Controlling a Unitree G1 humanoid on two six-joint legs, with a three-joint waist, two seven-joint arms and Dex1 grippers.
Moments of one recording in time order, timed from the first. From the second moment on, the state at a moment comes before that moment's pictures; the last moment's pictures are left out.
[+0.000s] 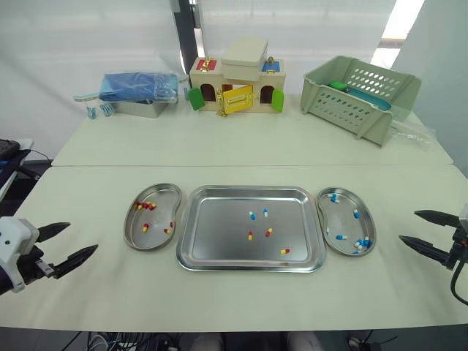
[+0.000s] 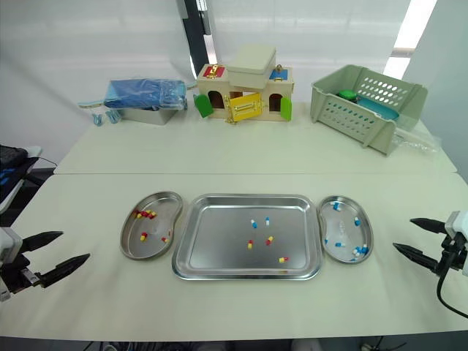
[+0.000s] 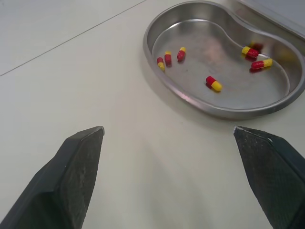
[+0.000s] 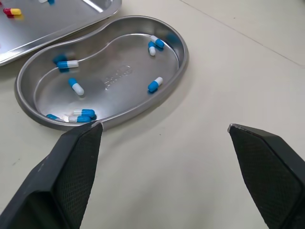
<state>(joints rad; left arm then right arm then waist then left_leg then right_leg) 0.26 1.00 0.56 0.26 -0.53 0.01 -1.04 0.02 -0.94 -0.45 0.29 0.40 0.04 1.26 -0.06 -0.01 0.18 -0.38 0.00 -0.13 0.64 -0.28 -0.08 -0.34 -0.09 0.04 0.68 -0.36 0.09</state>
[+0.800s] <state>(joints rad) 0.00 0.88 0.31 0.04 -0.47 0.08 -1.13 0.36 -0.71 -0.46 -0.27 0.63 0.11 1.24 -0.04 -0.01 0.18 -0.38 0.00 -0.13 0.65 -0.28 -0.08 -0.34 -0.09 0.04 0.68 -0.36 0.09</state>
